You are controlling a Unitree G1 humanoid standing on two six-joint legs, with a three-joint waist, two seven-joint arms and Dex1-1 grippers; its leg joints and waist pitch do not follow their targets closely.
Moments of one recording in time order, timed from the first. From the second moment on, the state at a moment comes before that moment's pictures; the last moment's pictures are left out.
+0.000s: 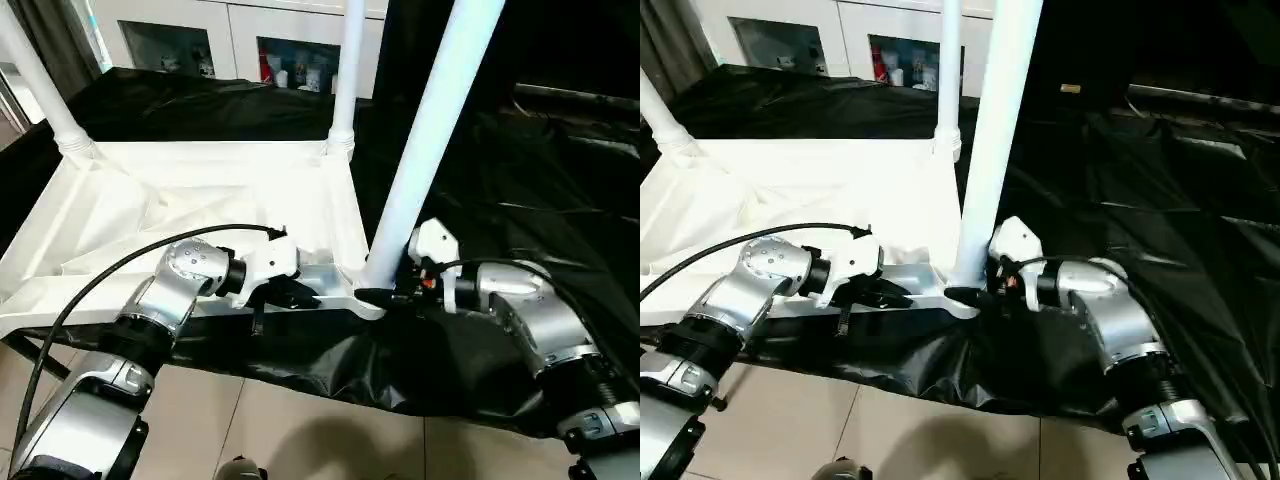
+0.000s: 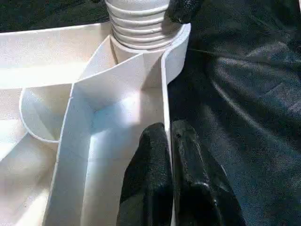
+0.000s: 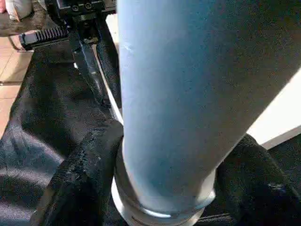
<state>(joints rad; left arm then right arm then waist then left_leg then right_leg) -0.65 0.39 -0.32 0.69 0.04 -0.11 -1.27 -0.48 -0.40 0.21 0.43 0.14 0.10 1.09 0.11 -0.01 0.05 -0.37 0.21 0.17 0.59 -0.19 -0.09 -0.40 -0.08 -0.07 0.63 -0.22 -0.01</state>
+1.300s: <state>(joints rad) -0.82 0.13 -0.27 0.94 0.12 0.13 -0.72 -0.70 -0.01 -0.04 0.87 0.08 0.09 0.19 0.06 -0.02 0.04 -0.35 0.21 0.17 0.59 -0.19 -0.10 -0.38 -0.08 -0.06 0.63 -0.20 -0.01</state>
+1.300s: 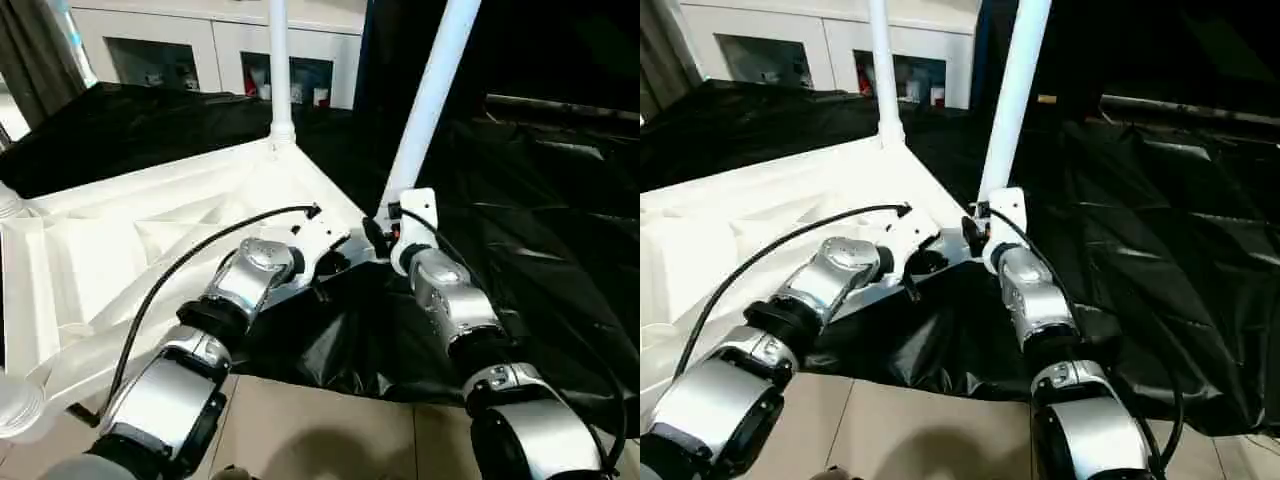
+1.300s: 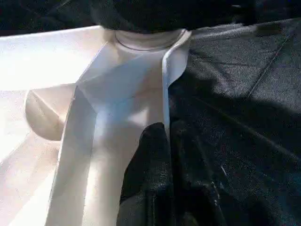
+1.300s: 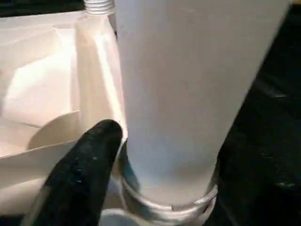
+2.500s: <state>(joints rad) -0.70 0.35 -0.29 0.78 0.04 -0.06 -1.26 -0.56 -0.35 0.16 0.62 0.12 0.04 1.11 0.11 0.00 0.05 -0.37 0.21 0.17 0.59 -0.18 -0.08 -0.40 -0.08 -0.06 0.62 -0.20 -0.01</state>
